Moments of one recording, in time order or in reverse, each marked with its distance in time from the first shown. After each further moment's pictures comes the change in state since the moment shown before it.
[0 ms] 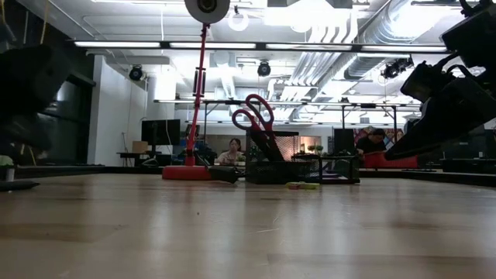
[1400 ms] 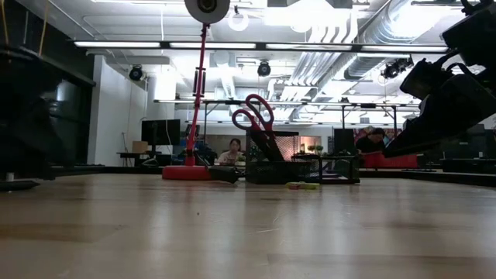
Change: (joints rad) left arm 0.013 -0.561 -0.699 0.881 -0.223 0.599; right arm 0.000 -0.001 0.000 0.023 0.000 0.000
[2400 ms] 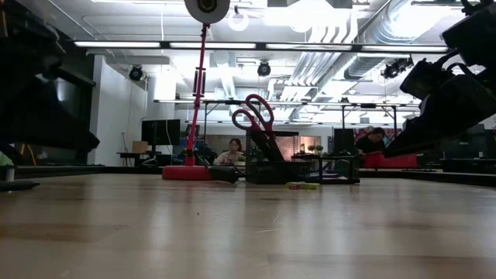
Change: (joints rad) left arm 0.028 -0.017 -0.004 0.220 -0.193 0.650; right arm 0.000 0.000 0.000 0.000 0.000 -0.009
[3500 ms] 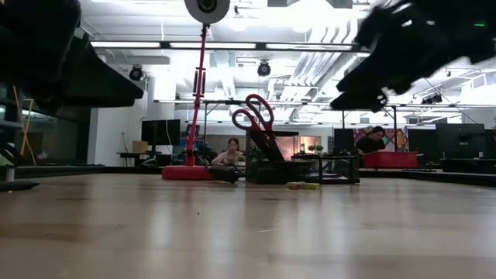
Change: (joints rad) left arm 0.093 0.013 -0.008 0.547 -0.254 0.614; right arm -0.027 0.285 0.328 0.083 -0.116 -0.099
